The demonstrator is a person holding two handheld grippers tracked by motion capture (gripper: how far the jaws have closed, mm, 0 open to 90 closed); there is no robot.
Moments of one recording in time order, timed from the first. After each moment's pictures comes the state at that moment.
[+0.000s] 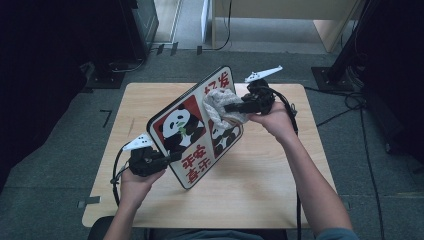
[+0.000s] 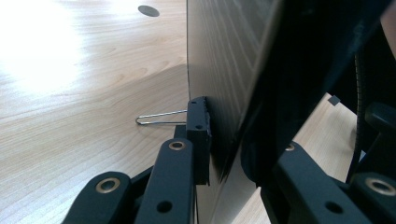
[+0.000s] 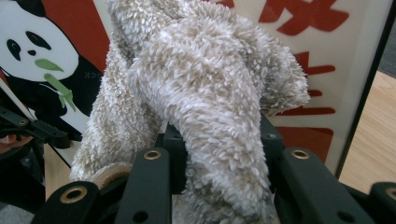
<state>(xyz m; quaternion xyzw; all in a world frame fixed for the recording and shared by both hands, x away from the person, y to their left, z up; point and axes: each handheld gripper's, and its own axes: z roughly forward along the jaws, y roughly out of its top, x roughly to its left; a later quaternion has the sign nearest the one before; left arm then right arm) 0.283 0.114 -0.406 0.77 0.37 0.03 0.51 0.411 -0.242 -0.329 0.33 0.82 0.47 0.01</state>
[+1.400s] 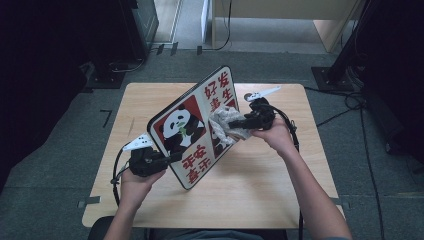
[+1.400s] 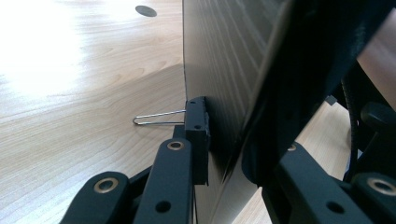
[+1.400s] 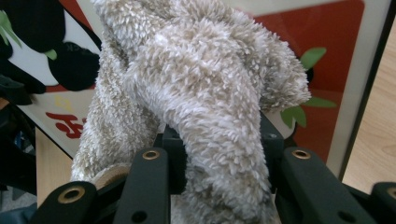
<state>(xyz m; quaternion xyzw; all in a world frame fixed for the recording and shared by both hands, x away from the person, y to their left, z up) 0.283 0.114 -0.406 0.77 0.37 0.03 0.51 0.404 -0.256 -0.391 0.35 0.82 0.45 -0.02</state>
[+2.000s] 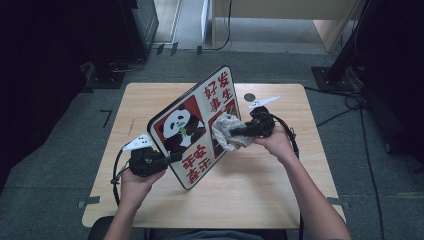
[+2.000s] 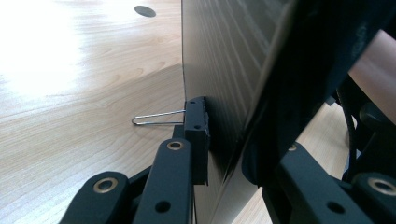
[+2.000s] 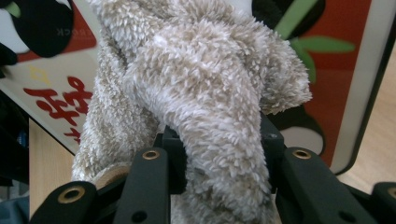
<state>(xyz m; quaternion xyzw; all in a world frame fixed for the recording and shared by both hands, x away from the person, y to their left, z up) 0.282 0.114 -0.406 0.77 0.37 0.02 0.52 0.399 -0.261 -0.423 0.36 0.82 0.44 -0.04</state>
